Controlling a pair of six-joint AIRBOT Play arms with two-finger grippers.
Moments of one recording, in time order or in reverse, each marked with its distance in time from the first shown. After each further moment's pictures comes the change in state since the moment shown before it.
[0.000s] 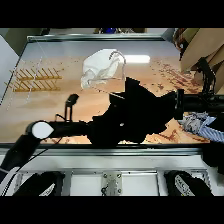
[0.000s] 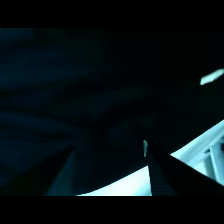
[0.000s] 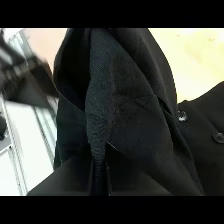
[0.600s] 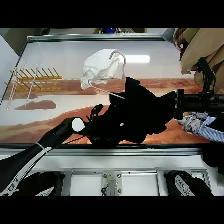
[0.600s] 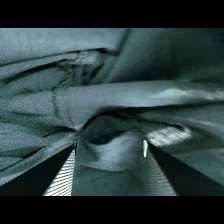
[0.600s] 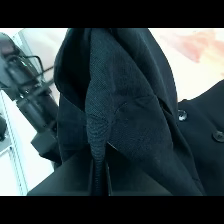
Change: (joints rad) left arm -0.184 -0.360 0.095 -0.016 0.042 -0.171; right arm 0.000 0.000 0.001 -0.008 0.000 0.006
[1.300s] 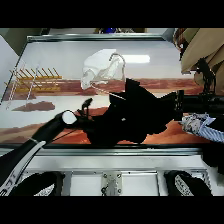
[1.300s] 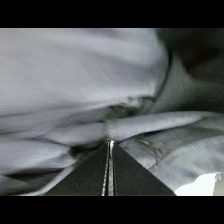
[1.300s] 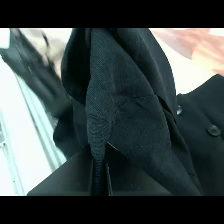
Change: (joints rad) left arm 0.211 0.055 0.004 0.006 -0.018 0.018; right arm 0.031 0.042 0.000 -0.047 -0.033 0.033
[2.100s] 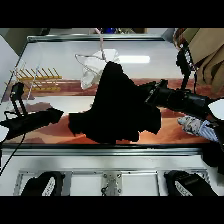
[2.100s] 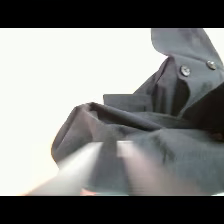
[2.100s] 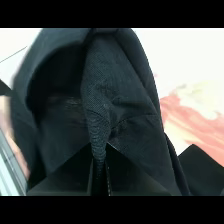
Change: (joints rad) left arm 0.525 0.520 0.001 0.219 -0.219 0.095; right arm 0.439 0.059 0.000 -0.084 -0.607 0.146
